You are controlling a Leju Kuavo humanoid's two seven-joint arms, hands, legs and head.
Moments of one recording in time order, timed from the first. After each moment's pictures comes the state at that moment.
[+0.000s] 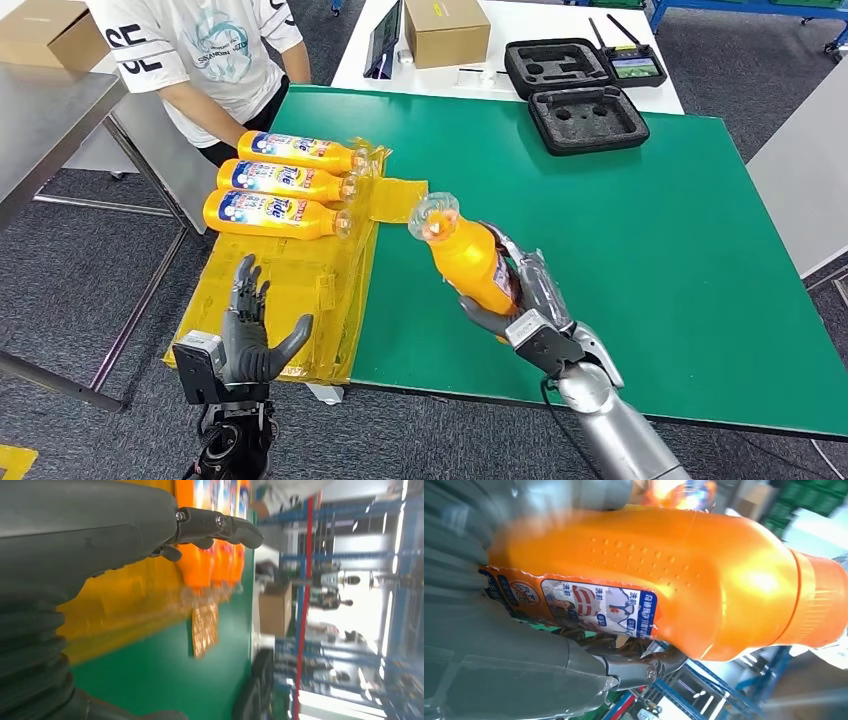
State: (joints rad) left arm 0.01 -0.04 -0.24 -1.44 0.10 0.20 -0.65; right arm -0.32 -0.11 0.50 -1.30 0.38 -0.23 -0.62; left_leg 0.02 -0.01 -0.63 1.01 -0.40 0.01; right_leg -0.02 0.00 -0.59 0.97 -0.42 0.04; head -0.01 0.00
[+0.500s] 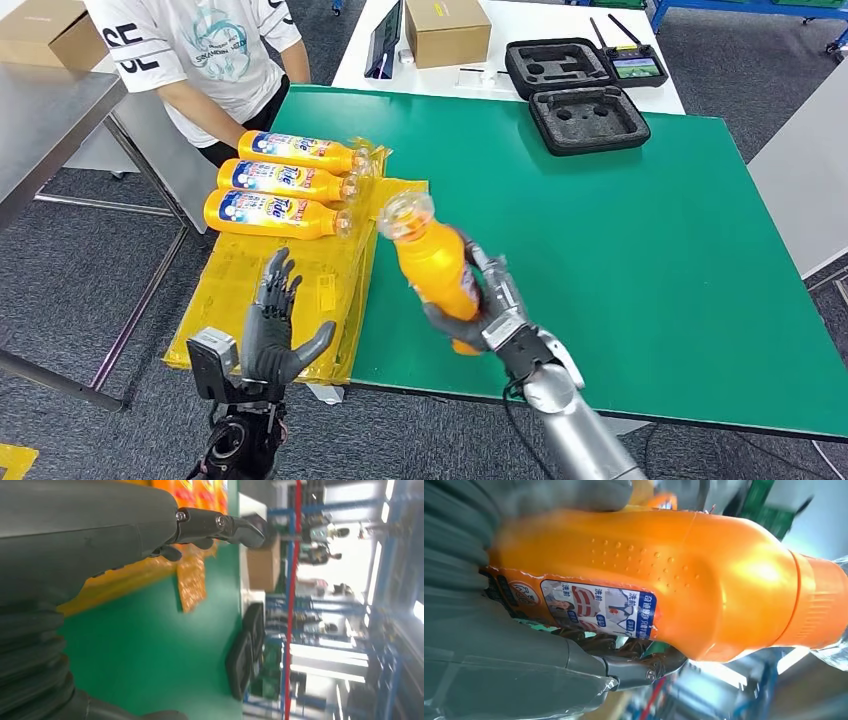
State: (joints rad) left arm 0.00 -0.05 -0.29 -1.47 0.06 0.06 -0.62; right arm -0.31 0.04 0.48 -1.22 0.34 -0.11 -0.68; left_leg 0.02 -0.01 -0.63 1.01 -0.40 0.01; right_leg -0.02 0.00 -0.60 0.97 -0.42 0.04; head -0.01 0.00
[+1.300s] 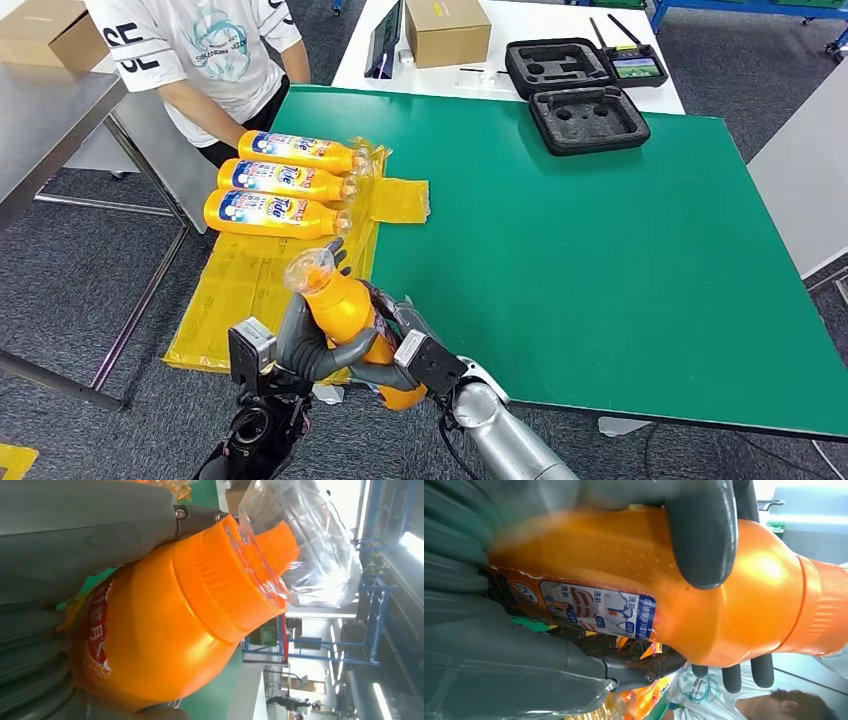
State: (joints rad) left arm -0.09 -0.05 -0.40 -1.42 0.03 -0.05 -0.61; right arm -0.37 0.21 0.61 -0.88 0.33 -0.02 -0.70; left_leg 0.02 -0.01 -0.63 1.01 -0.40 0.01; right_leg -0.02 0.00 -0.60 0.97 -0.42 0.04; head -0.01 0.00
